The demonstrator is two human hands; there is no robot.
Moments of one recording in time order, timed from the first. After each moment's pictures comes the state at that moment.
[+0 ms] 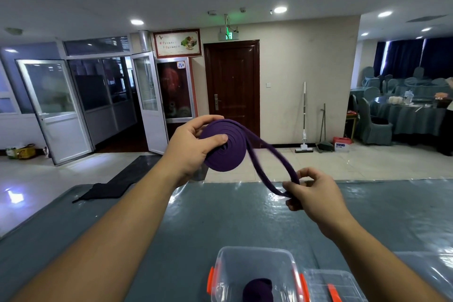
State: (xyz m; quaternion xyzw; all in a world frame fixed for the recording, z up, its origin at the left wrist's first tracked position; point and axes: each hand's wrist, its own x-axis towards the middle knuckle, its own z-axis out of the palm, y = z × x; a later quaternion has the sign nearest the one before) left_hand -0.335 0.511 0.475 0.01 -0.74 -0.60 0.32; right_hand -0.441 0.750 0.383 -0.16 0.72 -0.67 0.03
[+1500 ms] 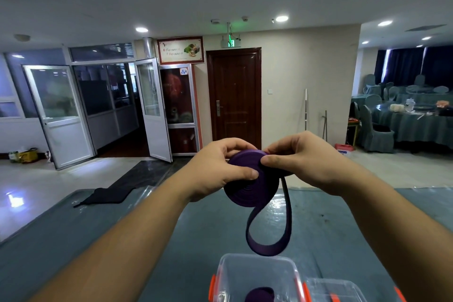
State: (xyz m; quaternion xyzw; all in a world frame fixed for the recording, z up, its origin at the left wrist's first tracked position) left_hand -0.318 0.540 0.478 -0.05 -0.84 -0.53 0.14; right_hand -0.414 0.745 0.495 -0.43 0.74 -0.51 0.11
